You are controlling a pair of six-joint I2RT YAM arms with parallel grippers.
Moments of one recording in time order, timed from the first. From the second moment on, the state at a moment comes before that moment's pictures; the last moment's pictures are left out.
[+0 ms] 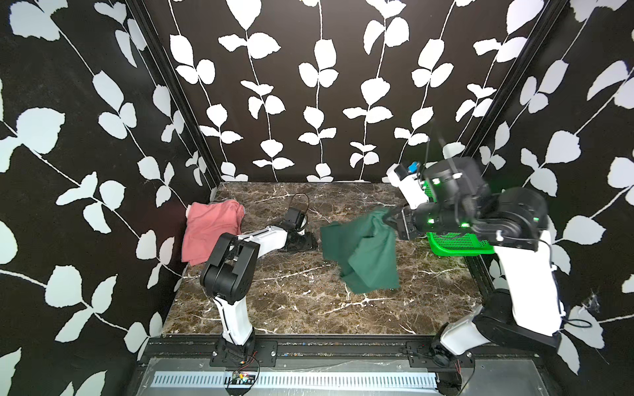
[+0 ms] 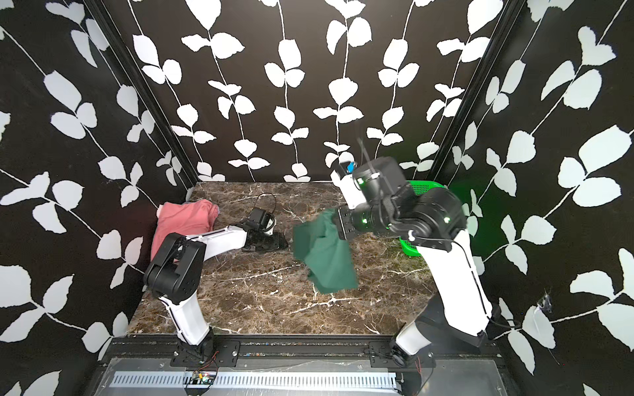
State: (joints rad) left arm -0.43 1.83 1.09 -0.35 0.25 -0.47; right arm 0.81 1.50 2.32 -1.64 0.11 0.29
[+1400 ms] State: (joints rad) left arm -0.42 1.81 1.31 -0.50 0.45 -0.55; right arm 0.72 1.28 1.79 -1.44 0.51 0.14
